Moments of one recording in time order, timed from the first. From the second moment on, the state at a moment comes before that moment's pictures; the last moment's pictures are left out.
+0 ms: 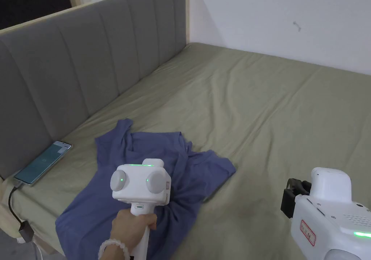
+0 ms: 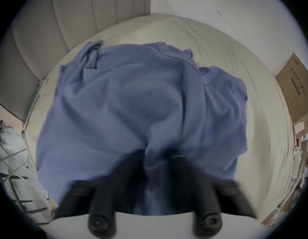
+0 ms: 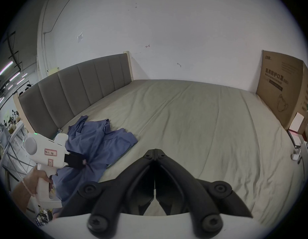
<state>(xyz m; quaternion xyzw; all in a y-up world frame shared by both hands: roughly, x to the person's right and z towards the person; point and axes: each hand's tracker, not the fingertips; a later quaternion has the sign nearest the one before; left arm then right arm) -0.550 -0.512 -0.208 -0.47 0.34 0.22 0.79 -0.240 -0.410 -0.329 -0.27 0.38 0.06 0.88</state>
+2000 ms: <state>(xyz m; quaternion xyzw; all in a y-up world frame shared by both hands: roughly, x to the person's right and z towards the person) -0.232 -0.428 -0.339 -0.44 -0.04 0.12 0.89 0.049 -0.381 -0.374 -0.28 0.11 -0.06 0.95</state>
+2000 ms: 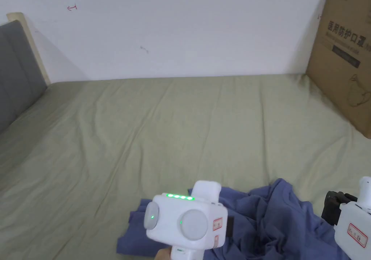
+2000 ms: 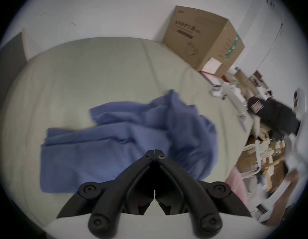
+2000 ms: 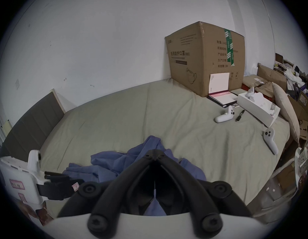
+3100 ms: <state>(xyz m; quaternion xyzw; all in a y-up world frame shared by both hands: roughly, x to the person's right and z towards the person) -0.395 -0.466 -0.409 -0.49 0.11 0.16 0.85 0.012 -0.415 -0.479 -0.38 0.20 -0.02 0.90</state>
